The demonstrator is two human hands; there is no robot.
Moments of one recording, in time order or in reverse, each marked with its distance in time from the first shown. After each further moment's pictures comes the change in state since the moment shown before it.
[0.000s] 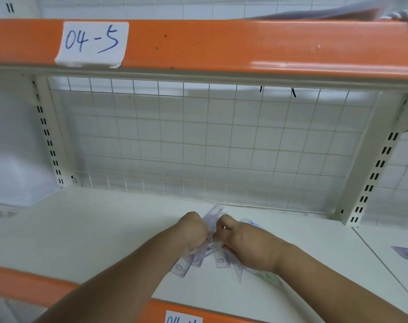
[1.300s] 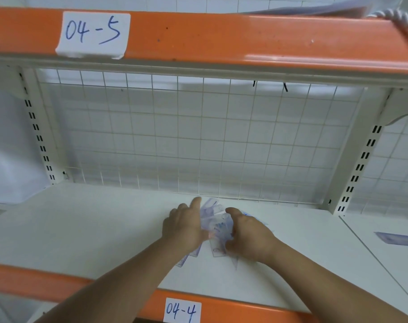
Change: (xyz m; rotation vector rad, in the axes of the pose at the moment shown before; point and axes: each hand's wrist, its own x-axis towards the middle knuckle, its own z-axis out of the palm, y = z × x) left_hand -0.012 -0.013 0.004 0.524 0.252 0.253; right_hand -0.009 -0.028 -0.010 0.362 0.065 0.640
